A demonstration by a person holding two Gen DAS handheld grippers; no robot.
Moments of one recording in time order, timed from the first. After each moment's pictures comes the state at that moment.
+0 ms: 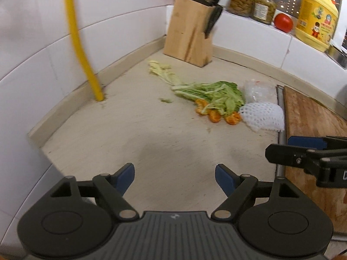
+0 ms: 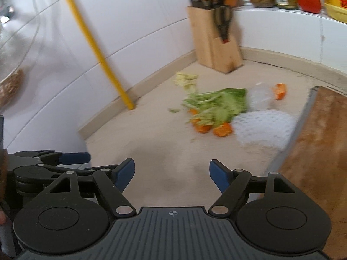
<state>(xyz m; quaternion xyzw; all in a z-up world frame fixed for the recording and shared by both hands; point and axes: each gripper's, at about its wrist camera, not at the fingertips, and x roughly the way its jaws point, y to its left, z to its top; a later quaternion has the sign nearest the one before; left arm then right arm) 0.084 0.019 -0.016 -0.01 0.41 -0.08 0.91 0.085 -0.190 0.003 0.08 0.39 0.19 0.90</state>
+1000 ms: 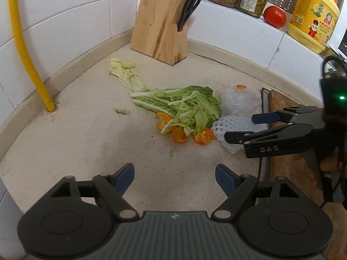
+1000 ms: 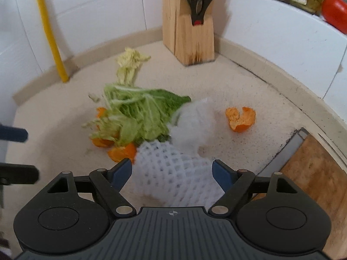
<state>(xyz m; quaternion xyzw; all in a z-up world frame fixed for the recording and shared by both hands) 0.155 -0.029 -0.027 -0.04 0.43 -0.13 0.89 0.223 -0.237 -0.050 -0.09 0.44 0.19 0.87</state>
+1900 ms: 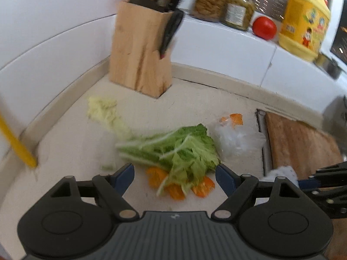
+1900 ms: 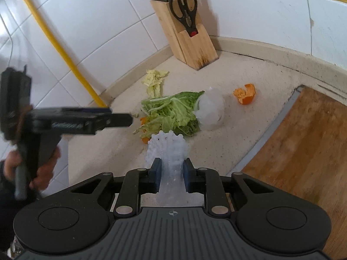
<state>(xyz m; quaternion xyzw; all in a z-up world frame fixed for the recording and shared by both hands) 0.229 -0.040 -0.015 0.01 0.39 -0.19 0.90 0.159 -0.283 -0.011 0.10 0.43 0.24 0.86</state>
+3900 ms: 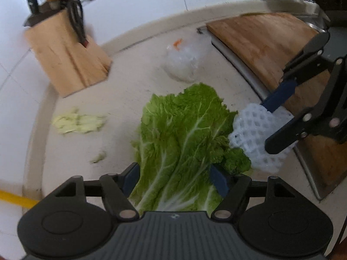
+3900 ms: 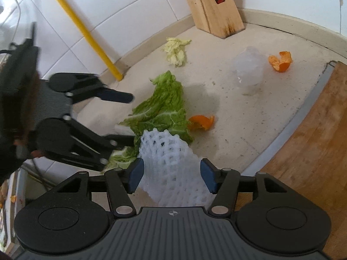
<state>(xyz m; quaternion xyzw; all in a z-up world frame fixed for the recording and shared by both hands) 0.195 -0.051 -0.059 0.29 0.39 -0.32 0.82 0.144 -0.235 -0.046 0.07 0.47 0.27 0.84</state>
